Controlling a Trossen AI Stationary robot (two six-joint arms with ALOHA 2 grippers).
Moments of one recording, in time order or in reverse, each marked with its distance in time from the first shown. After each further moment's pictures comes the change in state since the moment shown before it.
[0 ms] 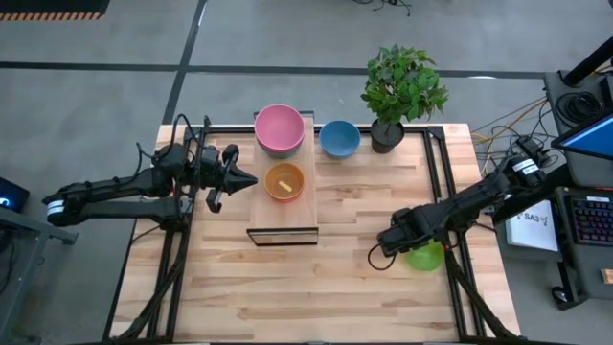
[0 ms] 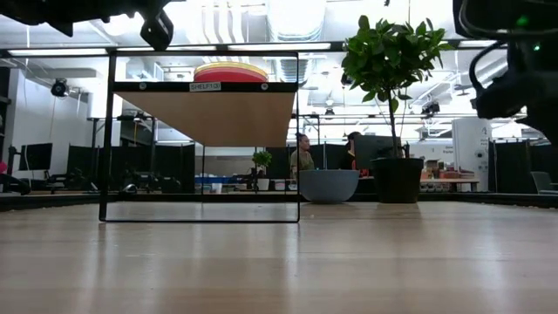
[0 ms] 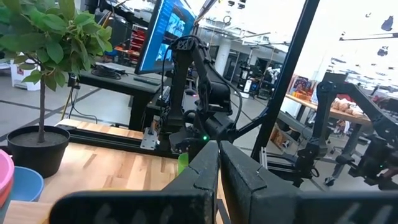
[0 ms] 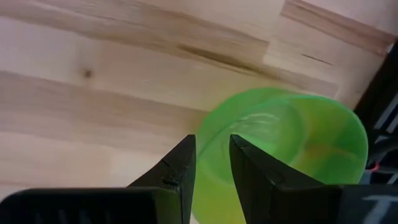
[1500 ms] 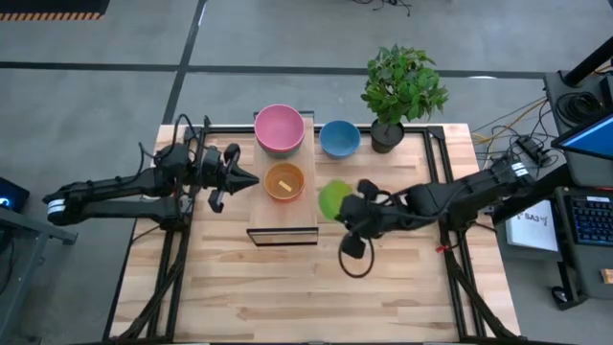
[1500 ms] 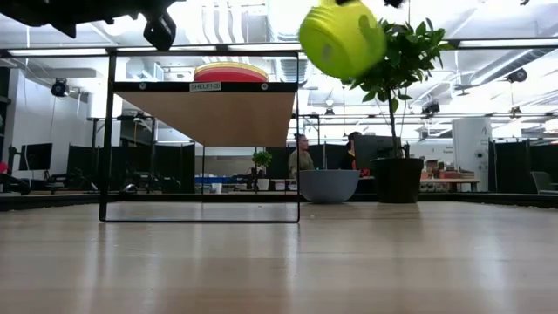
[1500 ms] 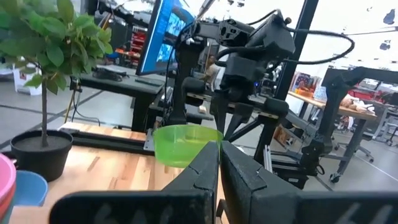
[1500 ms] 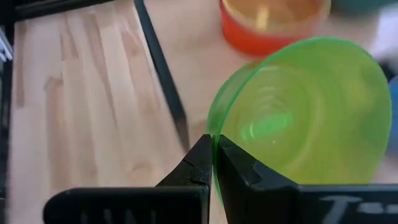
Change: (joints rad) left arm 0.000 0.022 -0.001 0.022 0.000 0.030; right arm -0.054 0.099 0.642 0.246 0.532 -1.170
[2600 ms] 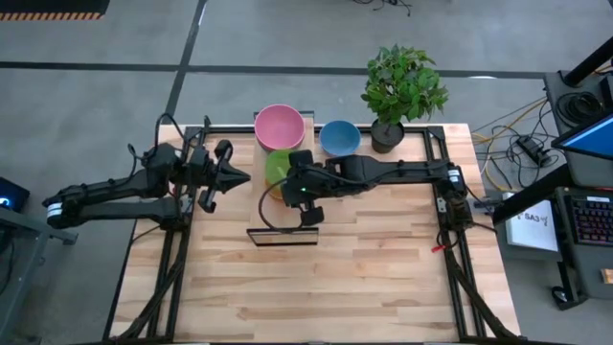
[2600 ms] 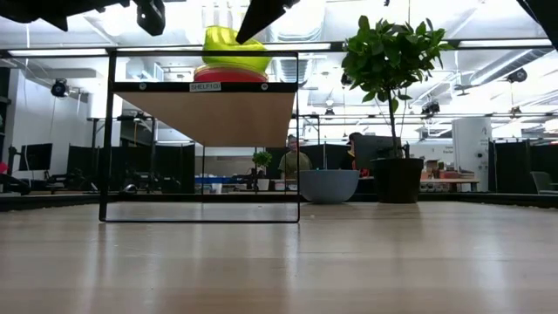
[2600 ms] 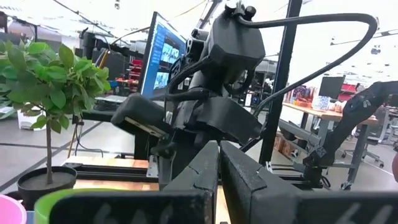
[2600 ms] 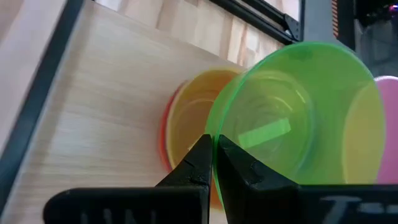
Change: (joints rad) left arm 0.000 -0.079 0.000 0.026 0.000 0.049; right arm -0.280 0.516 0.674 -0.157 -0.124 -0.903
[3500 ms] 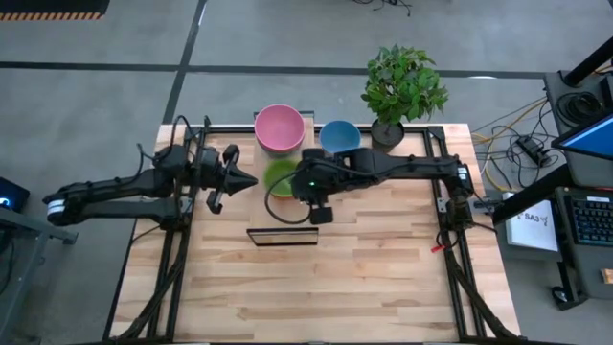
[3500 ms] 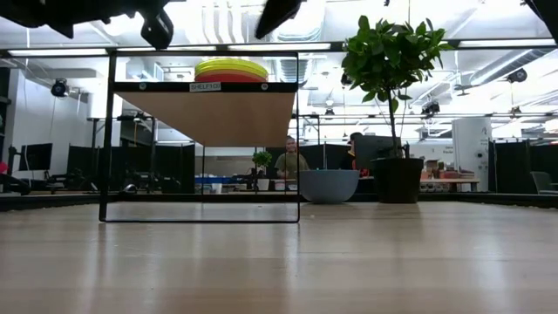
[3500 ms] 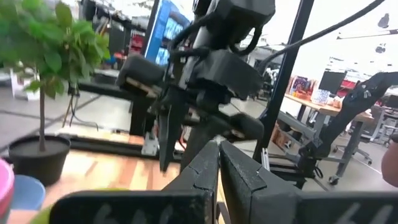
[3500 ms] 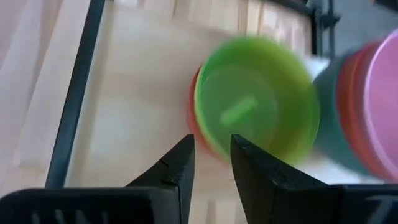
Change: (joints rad) left arm -0.006 0.053 -0.014 -0.013 0.000 -0.053; right arm -0.015 -0.056 -0.006 -0.103 -0.094 0.152
